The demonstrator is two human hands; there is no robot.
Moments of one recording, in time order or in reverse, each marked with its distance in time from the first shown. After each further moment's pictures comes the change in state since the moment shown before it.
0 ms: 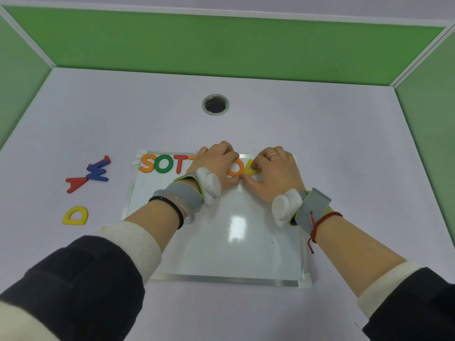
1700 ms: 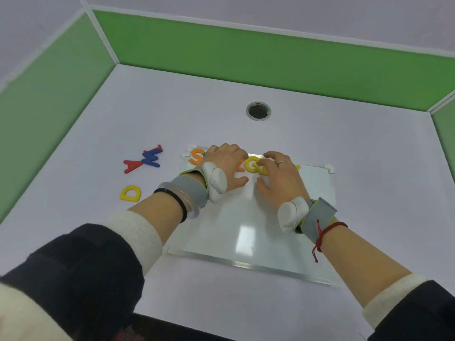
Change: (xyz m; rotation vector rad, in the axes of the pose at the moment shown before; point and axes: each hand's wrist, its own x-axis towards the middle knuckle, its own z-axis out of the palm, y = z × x) left_hand -0.060 -0.048 -0.038 -0.001 0.004 -0.057; right_hand -0.010 -0.081 0.000 0.064 -0.098 -0.071
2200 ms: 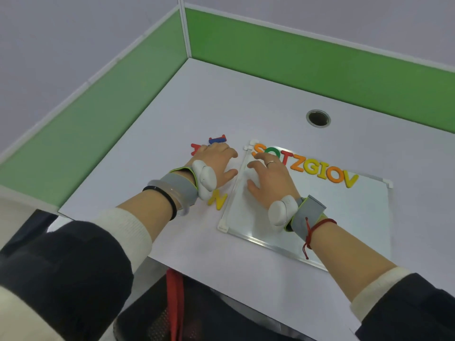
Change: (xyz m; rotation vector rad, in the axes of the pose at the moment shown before) left_hand -0.104 -0.108 -0.016 0.003 0.016 -0.196; right_hand 0.003 -0.128 0.049 -0.092 -0.138 -0.180
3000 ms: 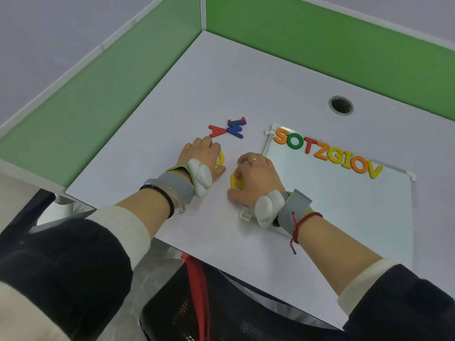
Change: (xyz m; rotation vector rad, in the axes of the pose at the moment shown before) left_hand -0.017 -0.064 0.041 0.069 -0.014 -0.192; right_hand 0.011 -0.059 0.048 -0.059 -0.113 -0.053
